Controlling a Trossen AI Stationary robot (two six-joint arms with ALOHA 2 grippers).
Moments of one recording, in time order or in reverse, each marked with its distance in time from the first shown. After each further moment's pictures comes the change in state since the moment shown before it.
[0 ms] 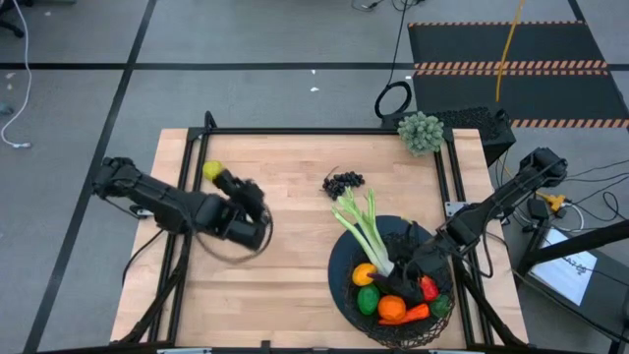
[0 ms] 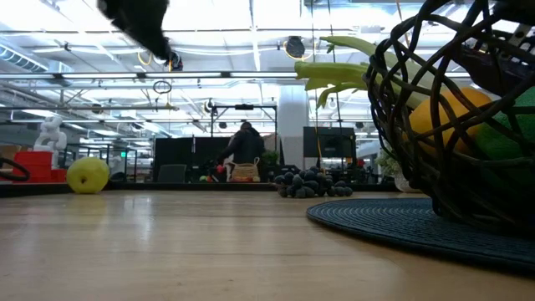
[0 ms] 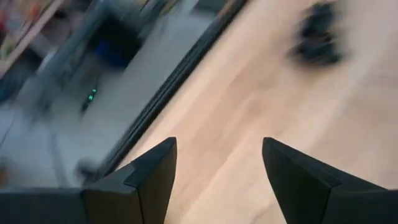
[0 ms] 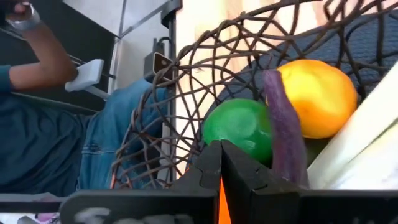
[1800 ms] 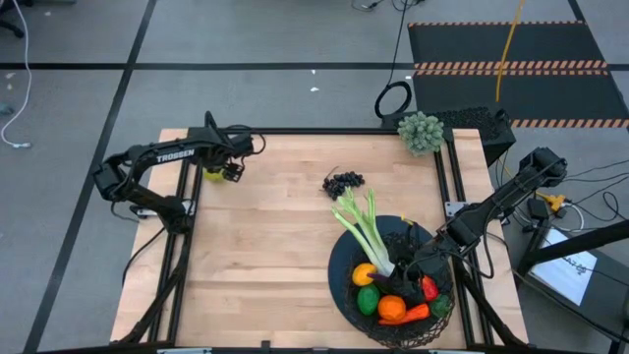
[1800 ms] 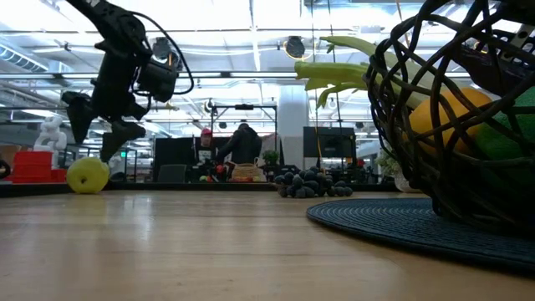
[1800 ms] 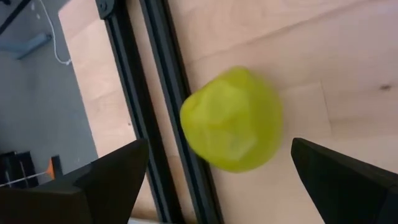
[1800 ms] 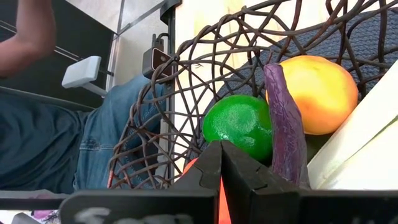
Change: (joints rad) left arm 1.014 0.000 -0.342 0.086 0.473 0.210; right arm 0.010 0.000 0.000 -0.007 0.007 -0.005
